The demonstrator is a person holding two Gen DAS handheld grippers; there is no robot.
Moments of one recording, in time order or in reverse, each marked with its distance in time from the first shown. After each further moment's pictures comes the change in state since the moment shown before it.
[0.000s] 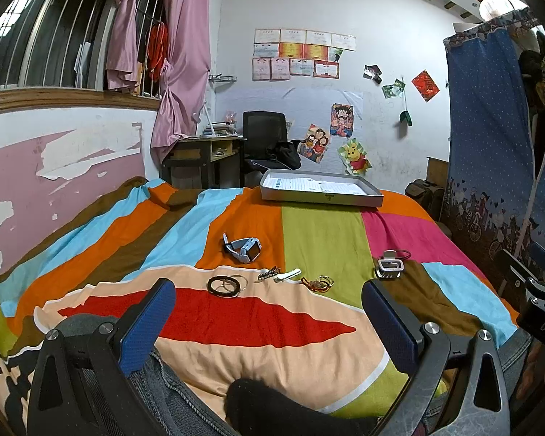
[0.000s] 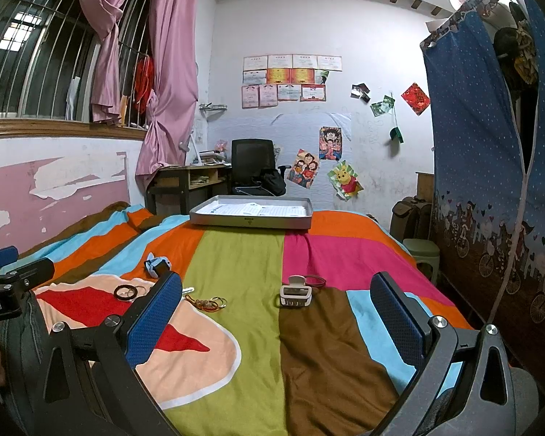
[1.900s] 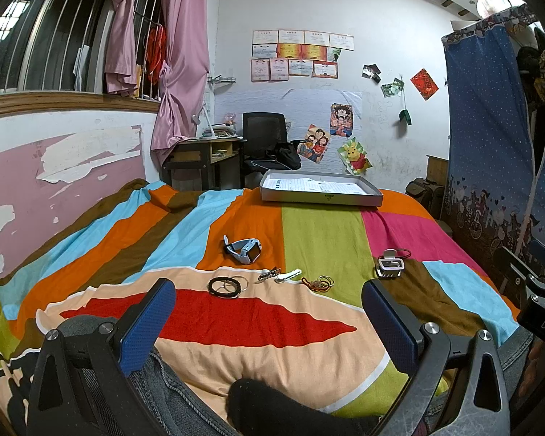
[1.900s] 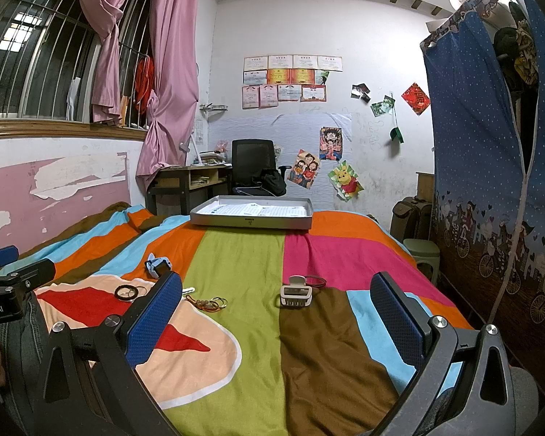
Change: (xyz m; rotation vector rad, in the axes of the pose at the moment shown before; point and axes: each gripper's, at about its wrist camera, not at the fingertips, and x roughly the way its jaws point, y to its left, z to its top) left arm -0.001 -0.001 -0.001 0.010 -0.005 0.004; right arm 0.000 0.000 0.000 -0.002 0.001 0.000
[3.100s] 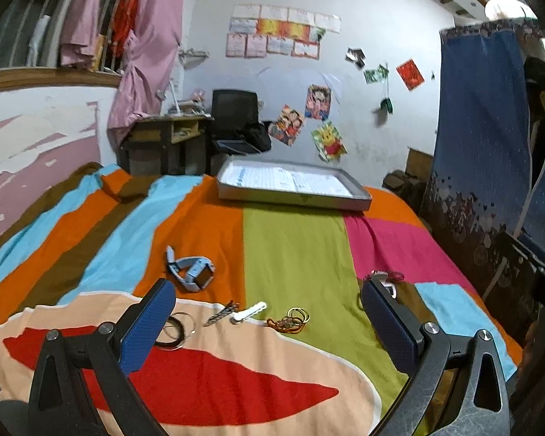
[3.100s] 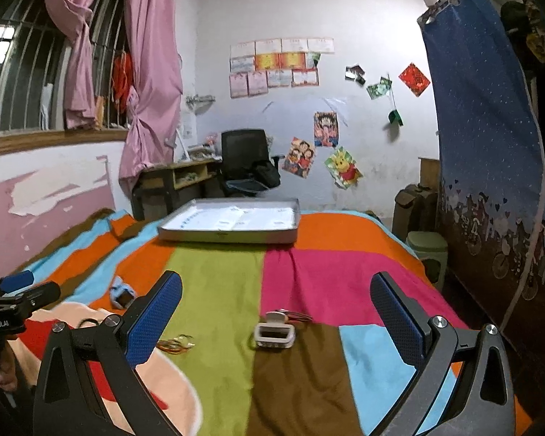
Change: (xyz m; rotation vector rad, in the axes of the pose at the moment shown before) left arm 0.139 -0.016 0.053 -0.012 0.098 -0.145; right arm 0.133 -0.051 0.039 0.050 0.075 -0.002
